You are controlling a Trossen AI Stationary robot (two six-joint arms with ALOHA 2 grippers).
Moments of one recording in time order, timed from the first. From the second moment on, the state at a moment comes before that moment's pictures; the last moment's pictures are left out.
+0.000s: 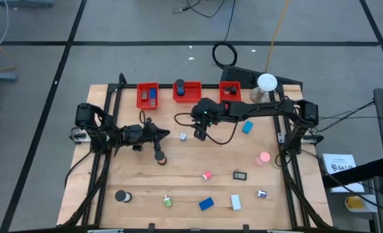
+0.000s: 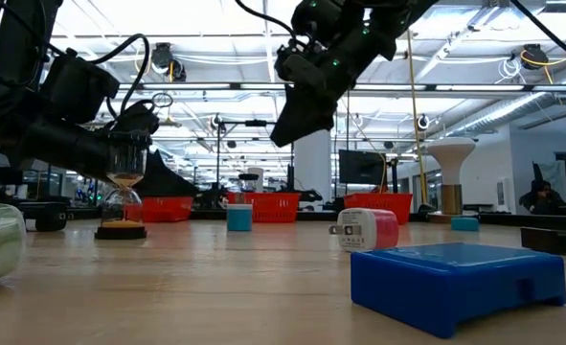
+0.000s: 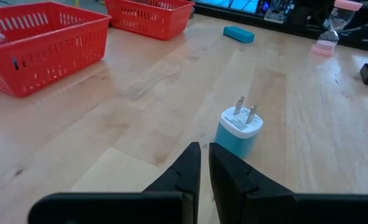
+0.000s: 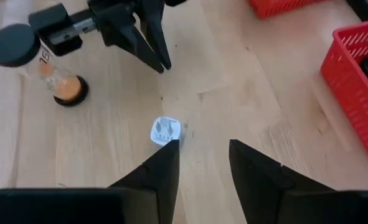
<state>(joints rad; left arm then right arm) 0.11 1.78 0.10 1.41 -0.18 -0.19 -0.19 1.75 1.28 -0.29 -0.05 0.09</state>
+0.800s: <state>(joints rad) 0.11 1.78 0.10 1.41 -0.18 -0.19 -0.20 1.80 1.34 -0.30 -0.05 0.09</state>
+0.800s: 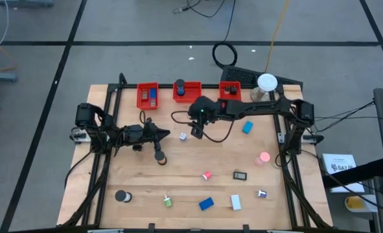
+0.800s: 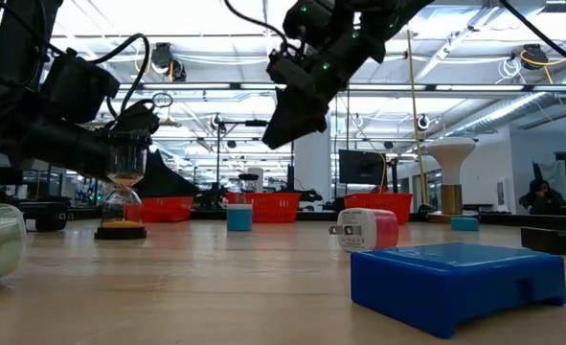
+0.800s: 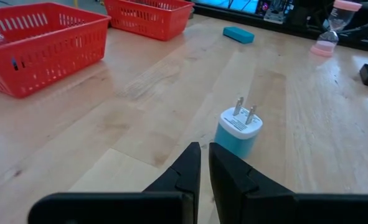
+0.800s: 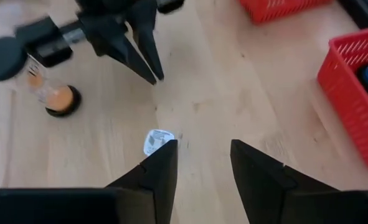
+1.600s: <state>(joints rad) 0.11 1.78 0.10 1.41 -0.18 -0.19 -0.20 1.84 1.34 -0.29 -0.06 0.11</state>
